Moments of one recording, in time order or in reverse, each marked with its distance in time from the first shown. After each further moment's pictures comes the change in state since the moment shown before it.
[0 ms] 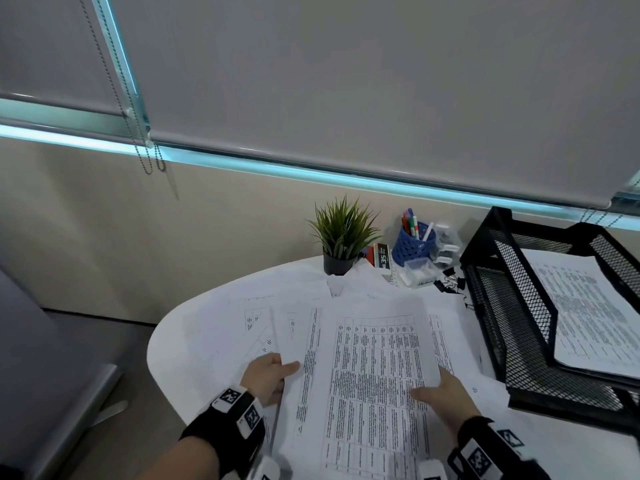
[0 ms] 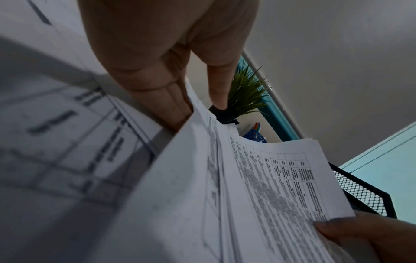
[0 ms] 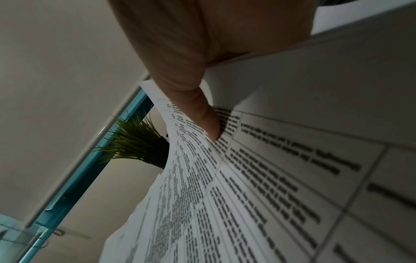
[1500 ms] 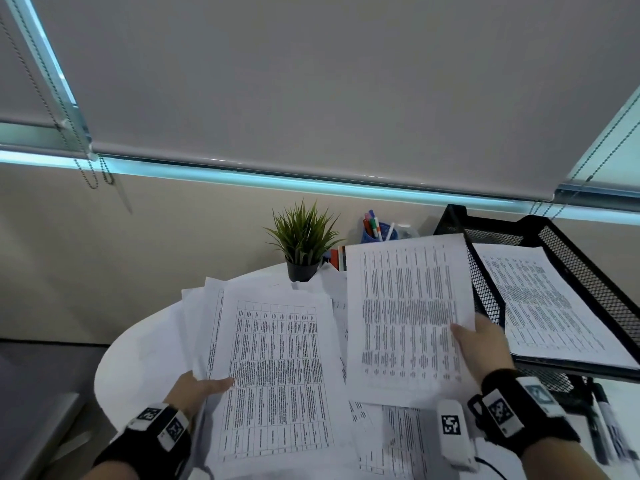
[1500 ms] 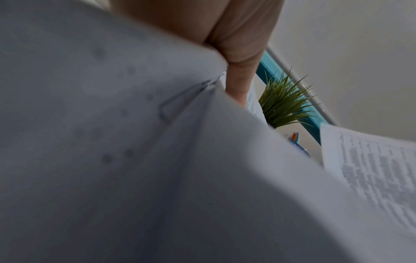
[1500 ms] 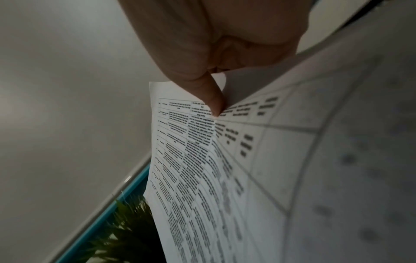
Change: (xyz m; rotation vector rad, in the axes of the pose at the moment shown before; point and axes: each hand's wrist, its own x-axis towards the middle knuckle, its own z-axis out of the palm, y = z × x) left_hand 0.003 0.015 -0.034 0.305 0.246 -0.023; right_hand 0.025 -0.046 -0.102 -0.184 0.448 -0.139
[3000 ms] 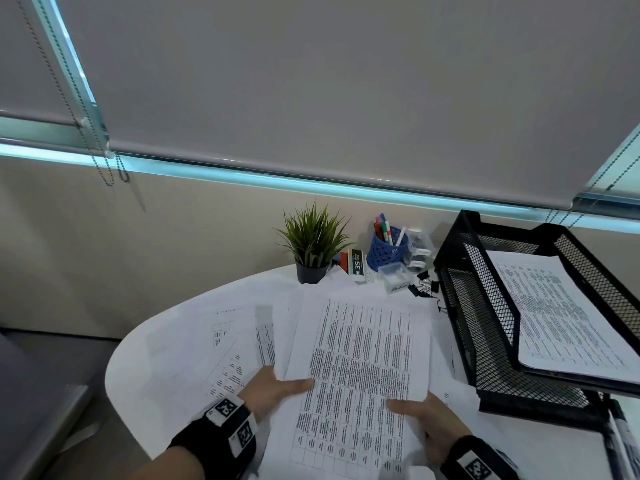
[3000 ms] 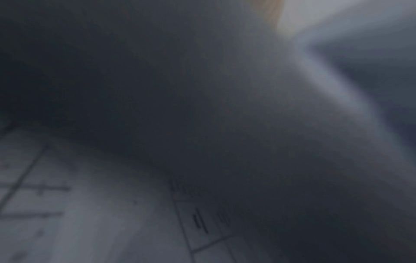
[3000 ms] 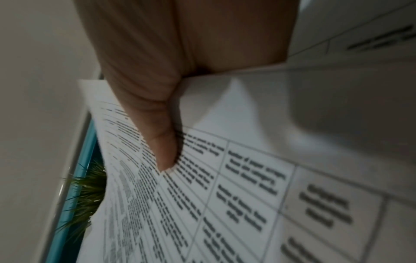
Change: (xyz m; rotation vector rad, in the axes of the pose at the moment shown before) left_hand -0.036 0.025 0.070 -0.106 -0.408 0.221; right_hand -0.071 0.030 0.065 0.588 -0.754 0.397
